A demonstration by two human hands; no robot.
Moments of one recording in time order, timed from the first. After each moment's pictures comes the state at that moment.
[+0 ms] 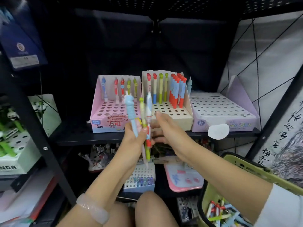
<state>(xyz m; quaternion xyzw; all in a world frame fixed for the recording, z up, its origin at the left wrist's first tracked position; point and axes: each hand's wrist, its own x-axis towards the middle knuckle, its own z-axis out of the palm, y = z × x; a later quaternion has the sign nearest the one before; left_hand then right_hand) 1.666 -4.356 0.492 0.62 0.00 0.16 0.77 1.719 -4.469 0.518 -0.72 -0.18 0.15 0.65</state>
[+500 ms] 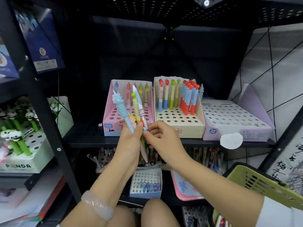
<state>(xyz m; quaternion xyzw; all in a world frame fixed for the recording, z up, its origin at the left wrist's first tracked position) 1.671 -4.336 0.506 0.55 0.06 0.25 0.80 1.705 -4.431 0.509 -0.76 -0.27 -0.02 0.59</state>
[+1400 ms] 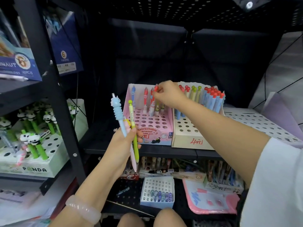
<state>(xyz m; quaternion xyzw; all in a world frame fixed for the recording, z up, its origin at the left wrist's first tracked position) 1.669 -4.258 0.504 0.61 0.10 0.22 0.75 1.823 -4.351 0.604 -0.89 -0.32 -0.12 0.31</state>
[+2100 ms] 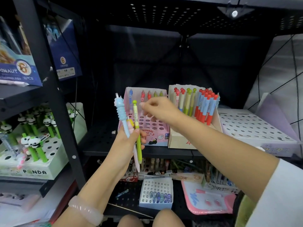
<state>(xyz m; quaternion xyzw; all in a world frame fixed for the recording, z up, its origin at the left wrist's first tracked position) 1.664 -4.274 0.514 0.63 0.05 0.22 0.74 1.770 -4.366 0.587 -0.82 -0.34 0.04 0.46</state>
